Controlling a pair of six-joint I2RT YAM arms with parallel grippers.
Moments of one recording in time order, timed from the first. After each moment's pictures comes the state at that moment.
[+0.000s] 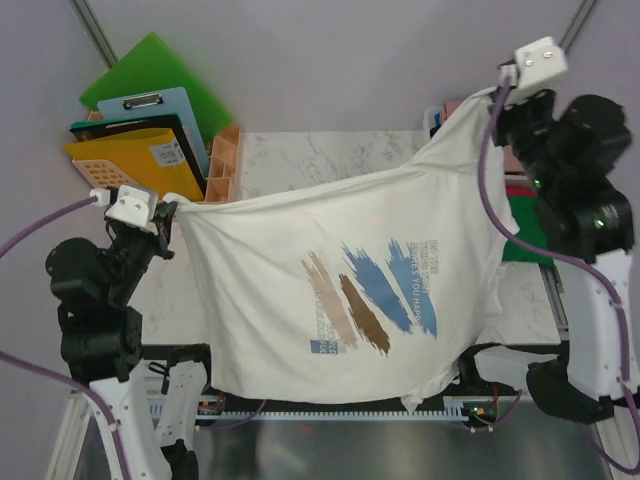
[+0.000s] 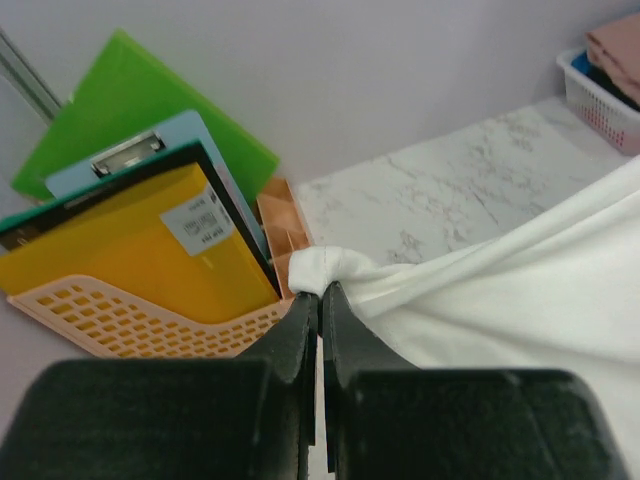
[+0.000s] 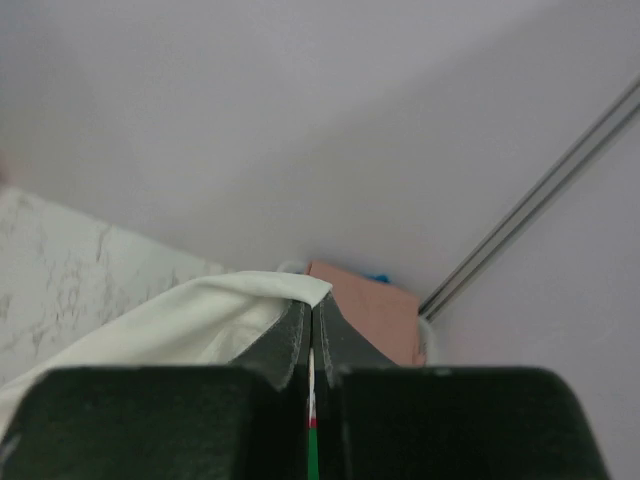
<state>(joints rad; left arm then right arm) 0.19 0.59 1.34 -0.69 0.43 0.23 0.25 1.18 2.00 -0.65 0.09 -0.37</state>
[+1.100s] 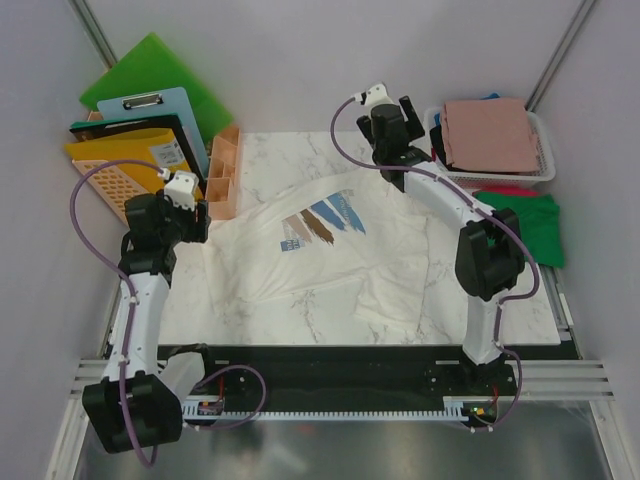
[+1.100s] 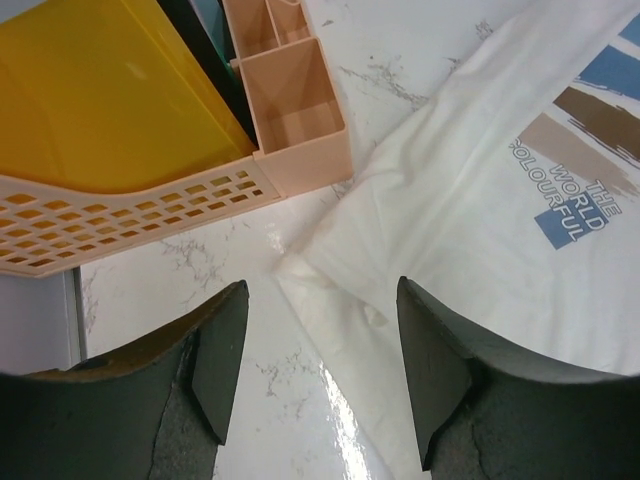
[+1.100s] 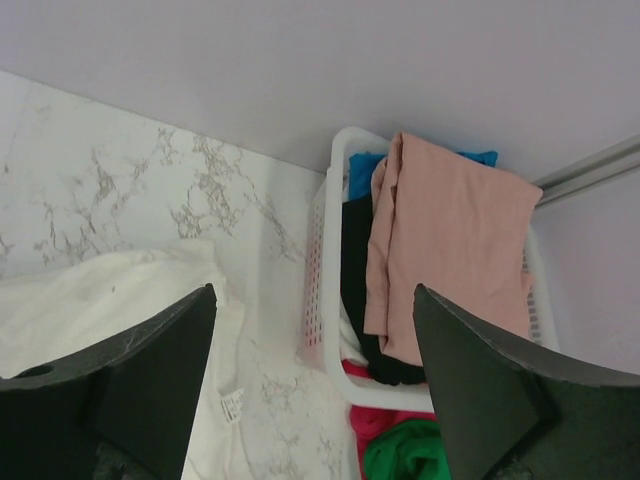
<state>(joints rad) 0.18 1.00 0.83 -0.28 0.30 0.31 0.43 2.00 1.76 -0.03 0.64 -0.41</state>
